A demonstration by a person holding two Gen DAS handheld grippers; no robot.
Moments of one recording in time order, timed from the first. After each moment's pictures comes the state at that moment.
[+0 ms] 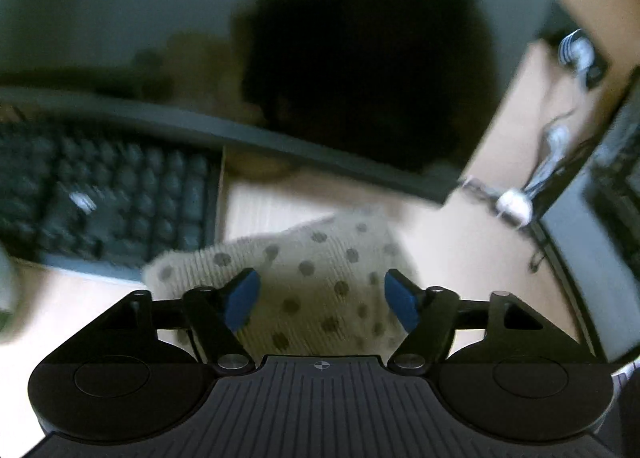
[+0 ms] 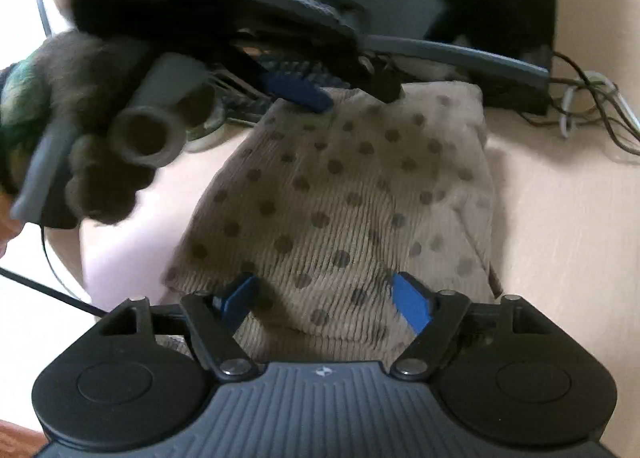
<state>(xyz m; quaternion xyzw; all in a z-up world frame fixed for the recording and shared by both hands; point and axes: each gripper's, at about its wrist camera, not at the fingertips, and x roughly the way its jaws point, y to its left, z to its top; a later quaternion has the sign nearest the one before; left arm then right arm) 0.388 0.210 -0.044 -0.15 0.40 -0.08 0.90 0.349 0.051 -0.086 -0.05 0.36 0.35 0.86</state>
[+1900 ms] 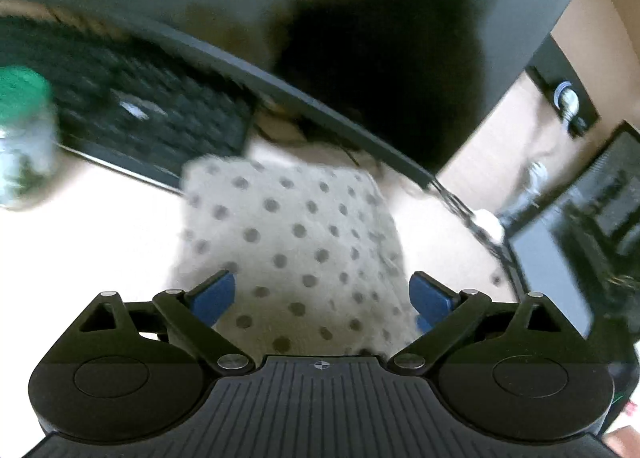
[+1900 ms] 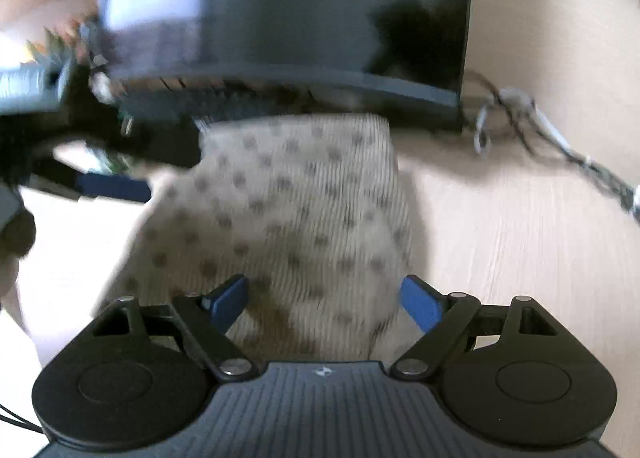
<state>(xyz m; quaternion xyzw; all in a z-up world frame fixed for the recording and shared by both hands) 0.270 0.225 -0.012 -0.24 0.34 -0.02 0.91 0.353 0.047 -0.067 -0.05 0.33 0.25 0.91</state>
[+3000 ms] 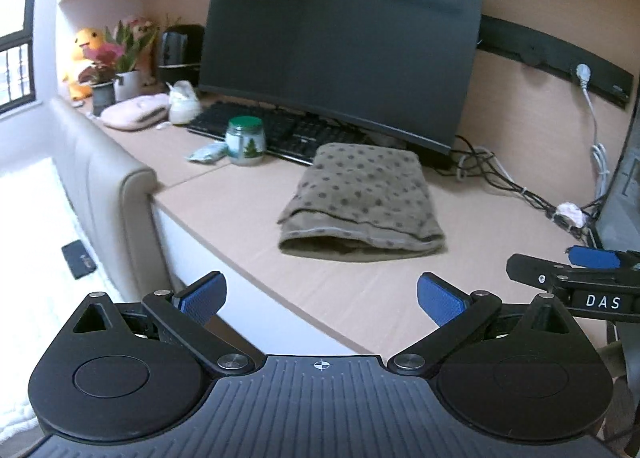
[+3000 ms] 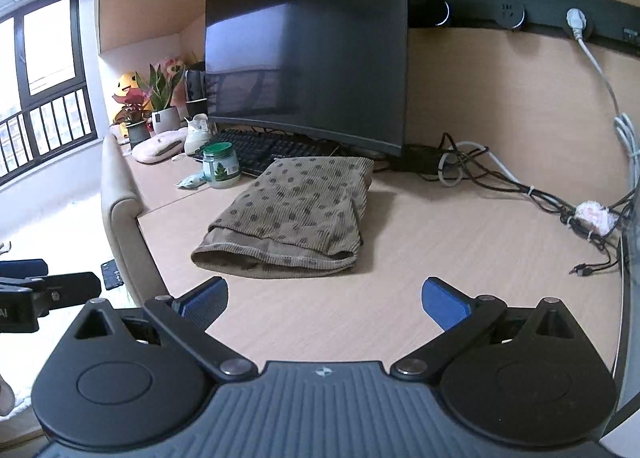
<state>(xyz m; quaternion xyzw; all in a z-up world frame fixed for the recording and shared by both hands) 0.033 0.009 0.007 -0.12 0.26 0.29 0.91 0.206 -0.129 -0.012 -0.05 0.25 0.36 0.90</state>
